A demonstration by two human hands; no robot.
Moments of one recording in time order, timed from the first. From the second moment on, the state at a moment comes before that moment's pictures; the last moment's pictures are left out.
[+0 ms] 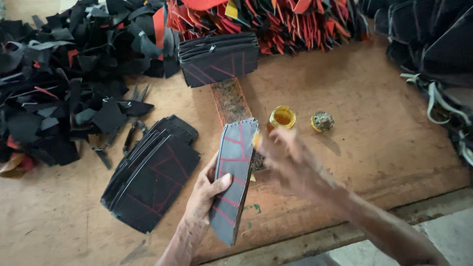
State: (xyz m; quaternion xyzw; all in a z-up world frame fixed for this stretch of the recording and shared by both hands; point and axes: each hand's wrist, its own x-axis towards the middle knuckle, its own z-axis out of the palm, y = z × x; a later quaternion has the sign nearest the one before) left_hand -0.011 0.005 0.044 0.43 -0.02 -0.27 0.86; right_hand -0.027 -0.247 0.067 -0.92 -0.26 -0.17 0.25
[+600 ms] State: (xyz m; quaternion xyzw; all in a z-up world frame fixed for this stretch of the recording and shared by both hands) left_hand -0.002 0.016 0.061 0.54 -0.13 -0.24 0.80; right_hand -0.034 -0.288 0.064 -0.93 -0.23 -0.16 0.22
